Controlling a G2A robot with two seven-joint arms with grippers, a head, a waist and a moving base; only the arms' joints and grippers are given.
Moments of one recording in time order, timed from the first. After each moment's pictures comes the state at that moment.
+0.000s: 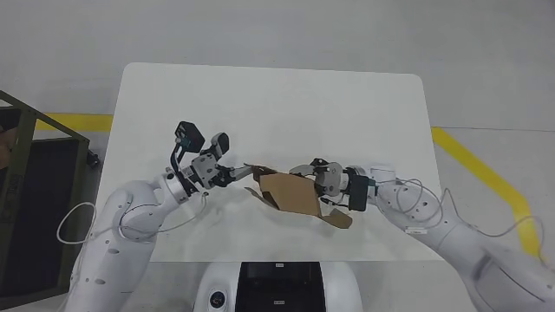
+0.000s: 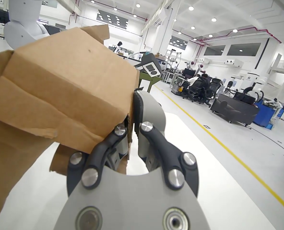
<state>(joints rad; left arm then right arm) 1.63 -1.11 -1.54 -1.85 0.72 -0.69 -0.40 -0.76 -1.14 0.32 -1.02 -1.53 -0.43 -1.39</state>
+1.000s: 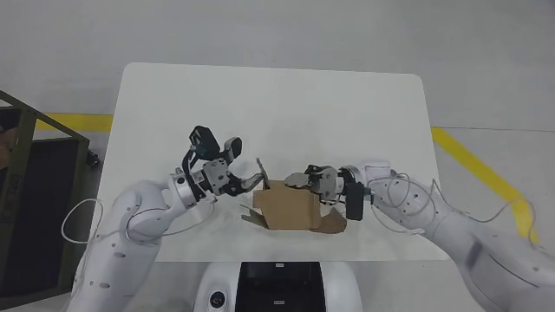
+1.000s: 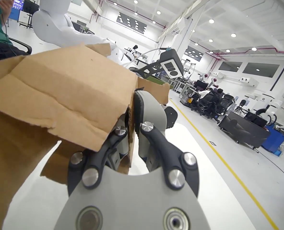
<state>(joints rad) 1.64 -1.09 -1.50 -1.91 0.78 -0.71 -0.37 -0.66 -1.18 0.17 -0.93 -1.58 -0.31 -1.51</state>
